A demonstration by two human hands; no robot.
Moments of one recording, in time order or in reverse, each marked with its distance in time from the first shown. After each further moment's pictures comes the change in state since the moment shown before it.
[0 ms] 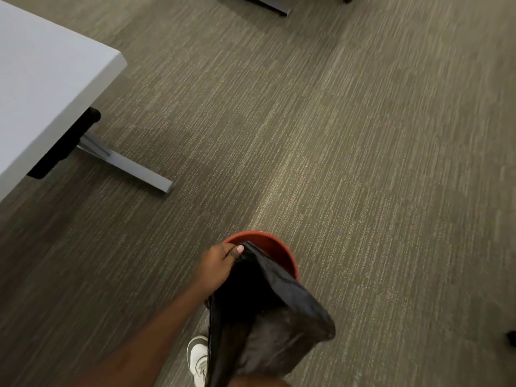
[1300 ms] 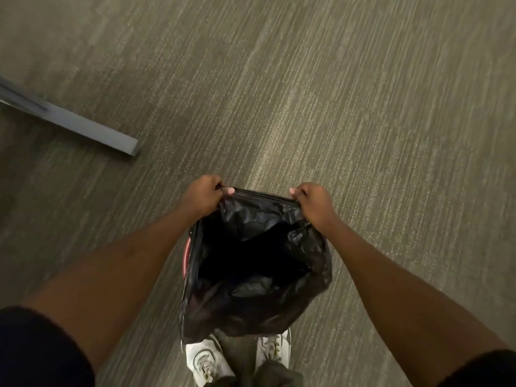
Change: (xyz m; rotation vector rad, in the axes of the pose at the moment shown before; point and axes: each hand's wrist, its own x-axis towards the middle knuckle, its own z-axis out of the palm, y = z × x) left_hand 0.209 -0.121 0.054 0.450 -0.076 -0.038; right_hand 0.284 0.087 -0.111 0.323 0.541 -0.292
